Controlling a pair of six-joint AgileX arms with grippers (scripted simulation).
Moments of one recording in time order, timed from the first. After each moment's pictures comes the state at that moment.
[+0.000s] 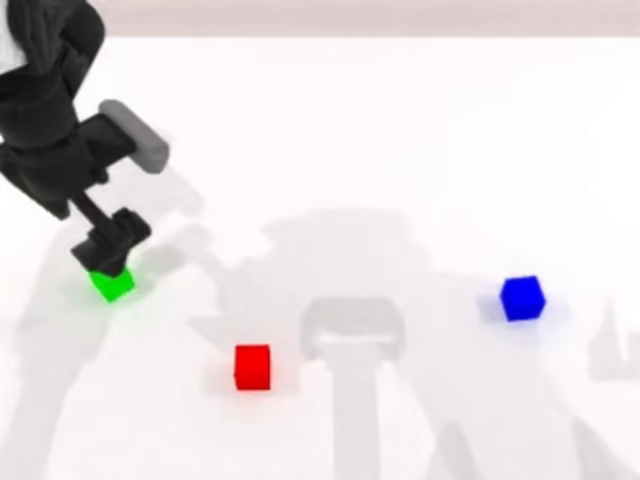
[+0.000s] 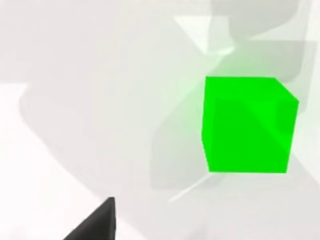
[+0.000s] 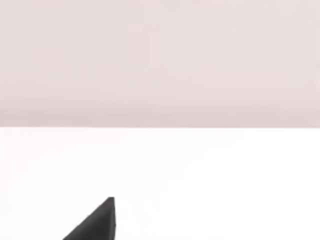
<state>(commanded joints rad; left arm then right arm) -0.16 1.97 1.49 -1.09 0.00 0.69 0.00 0.00 0.00 0.00 0.00 0.00</state>
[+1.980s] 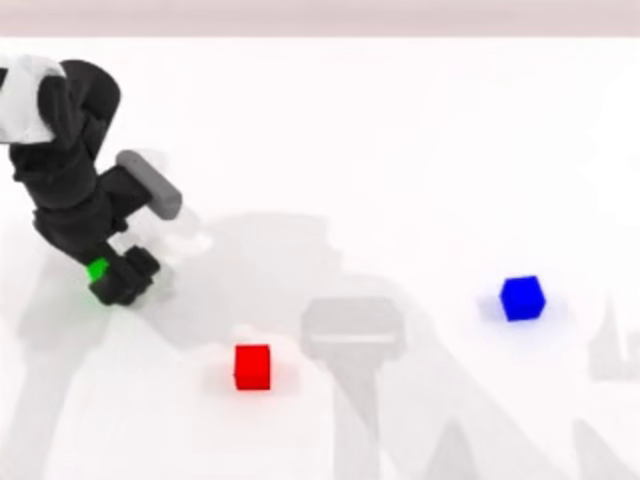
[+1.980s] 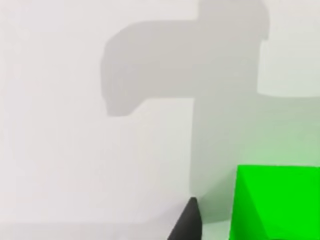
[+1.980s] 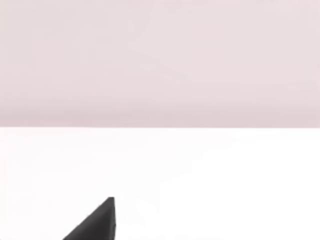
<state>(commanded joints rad) -0.16 2.10 1.30 -0.77 0.00 0.69 0.00 0.00 0.00 0.00 0.00 0.00</state>
